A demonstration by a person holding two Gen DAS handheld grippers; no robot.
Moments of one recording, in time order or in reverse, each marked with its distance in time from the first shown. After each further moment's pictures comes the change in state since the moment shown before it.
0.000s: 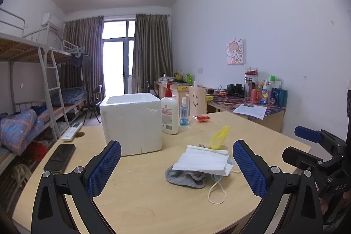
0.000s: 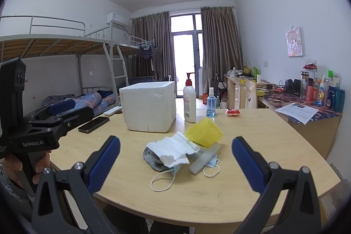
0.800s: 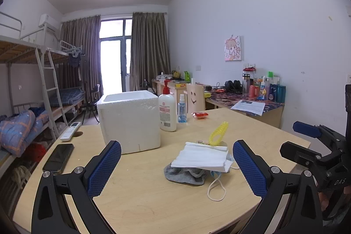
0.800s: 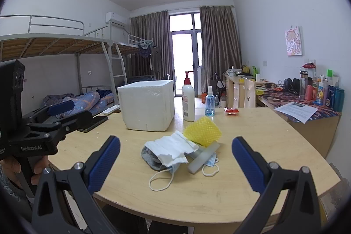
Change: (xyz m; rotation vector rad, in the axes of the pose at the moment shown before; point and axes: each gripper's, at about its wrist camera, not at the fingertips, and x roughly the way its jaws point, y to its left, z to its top) left arm 0.004 -0.002 -0.001 0.018 0.025 -0.013; right arm 0.002 -0.002 0.000 0.003 0.007 -0.006
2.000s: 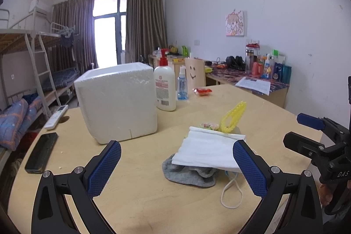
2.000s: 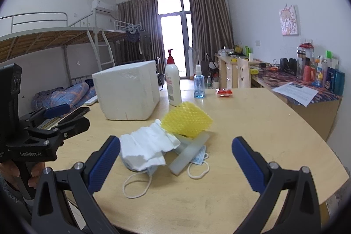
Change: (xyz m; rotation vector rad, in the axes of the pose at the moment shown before) left arm 0.086 0.006 -0.009 0.009 0.182 -0.017; right arm 0.064 -0.034 -0.009 0.062 0.132 -0.050
